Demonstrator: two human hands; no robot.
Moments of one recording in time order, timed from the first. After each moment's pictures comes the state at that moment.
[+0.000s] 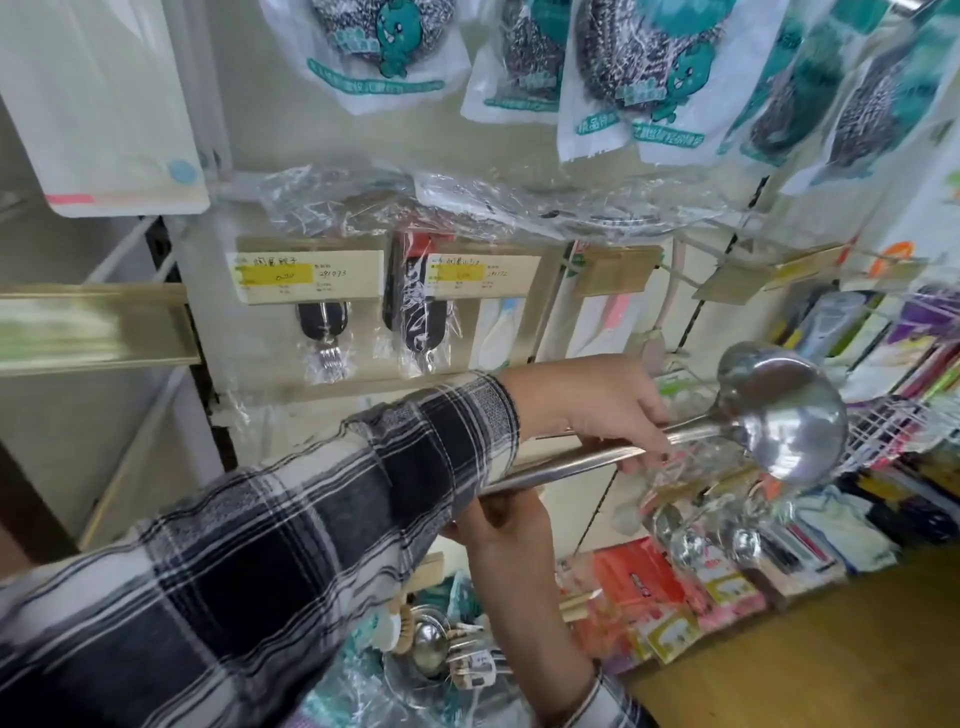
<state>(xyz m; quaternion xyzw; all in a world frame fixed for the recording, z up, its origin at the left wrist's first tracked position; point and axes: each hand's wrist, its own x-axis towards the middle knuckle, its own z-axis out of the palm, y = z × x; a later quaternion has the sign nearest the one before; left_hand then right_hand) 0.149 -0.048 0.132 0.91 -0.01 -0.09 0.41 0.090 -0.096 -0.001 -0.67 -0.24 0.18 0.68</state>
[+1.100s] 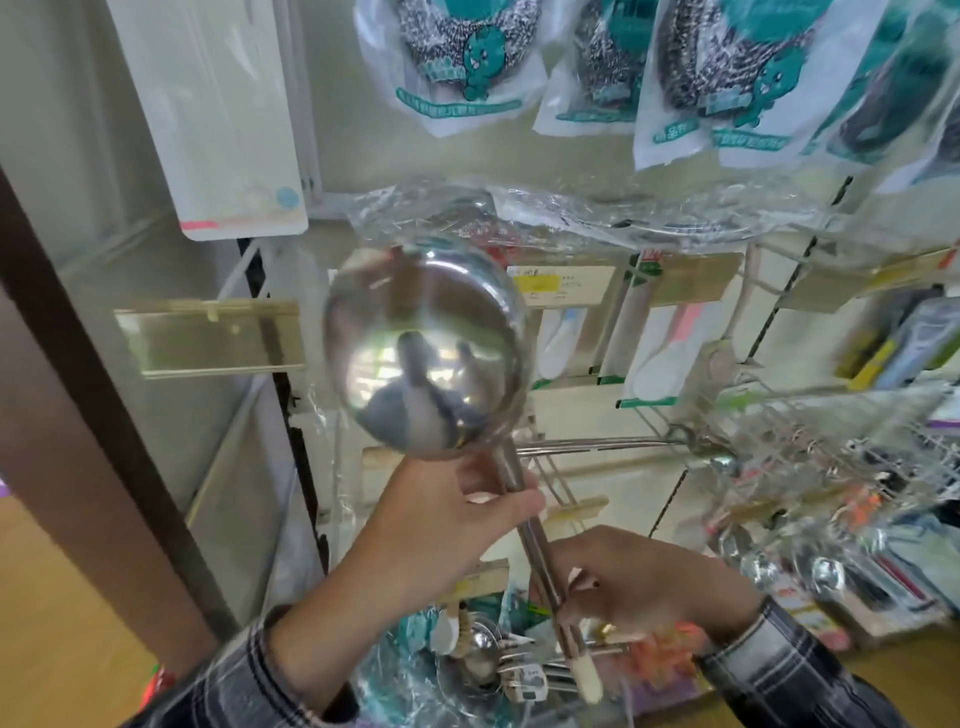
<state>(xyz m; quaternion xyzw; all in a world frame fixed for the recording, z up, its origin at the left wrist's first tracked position) -0.019 -0.022 0.089 0.75 0.23 0.23 0.58 0.160 -0.124 0.016 -0.70 -0.63 0.31 0.10</state>
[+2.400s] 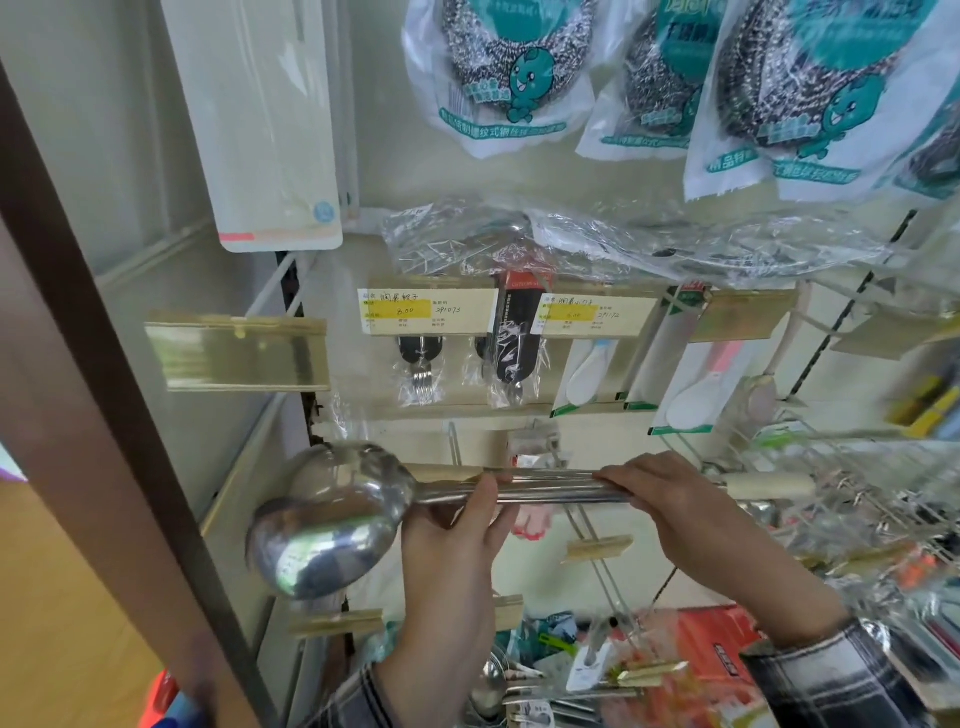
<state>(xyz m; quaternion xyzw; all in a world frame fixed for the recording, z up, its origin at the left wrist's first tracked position) 0.027 -0.021 0.029 0.28 0.35 0.44 0.78 0.230 -0.114 0.022 -0.74 -0.66 -0.07 0.15</state>
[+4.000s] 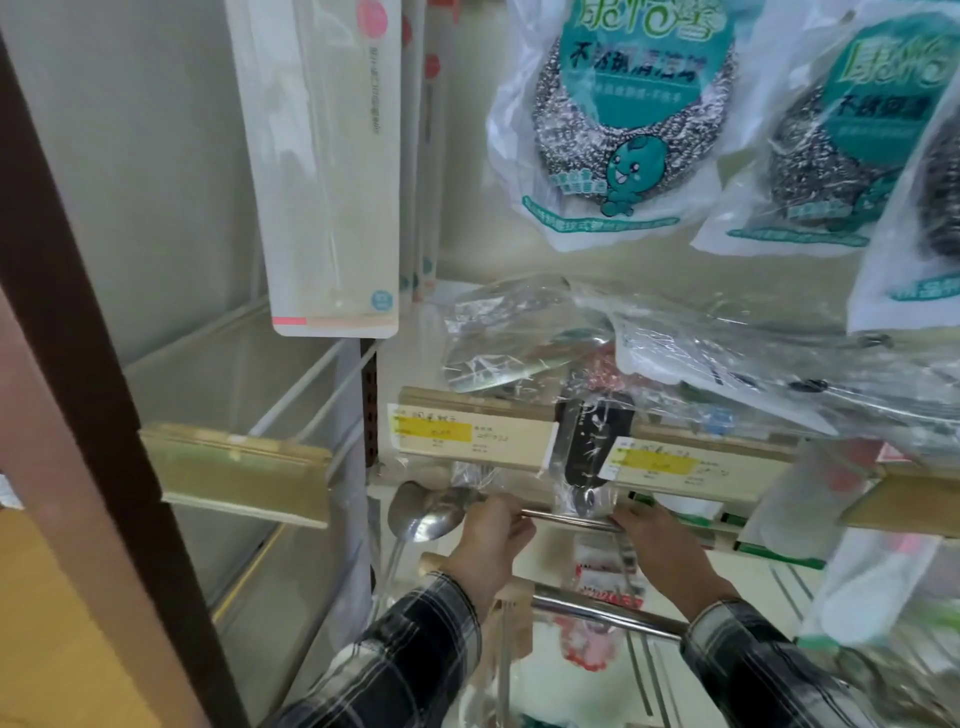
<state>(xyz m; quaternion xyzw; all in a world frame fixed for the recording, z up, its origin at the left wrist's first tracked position) 0.141 0.158 -0.034 0.23 0.42 0.36 0.80 0.322 0.068 -0.038 -0.76 -0.64 -0.07 0.08</state>
